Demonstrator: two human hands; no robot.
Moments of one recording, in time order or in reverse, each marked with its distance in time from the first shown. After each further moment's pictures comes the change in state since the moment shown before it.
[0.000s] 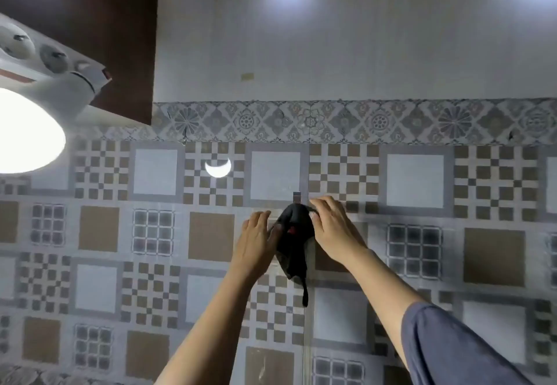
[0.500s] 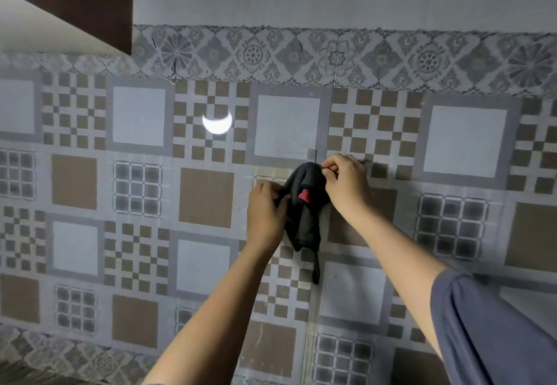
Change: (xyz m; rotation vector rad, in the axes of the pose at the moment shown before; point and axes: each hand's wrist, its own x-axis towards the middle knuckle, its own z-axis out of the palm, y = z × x) left_hand 0.022 -0.022 0.053 -0.294 0.255 -0.098; right_hand 0.043 0.018 0.044 0.148 0.232 0.168
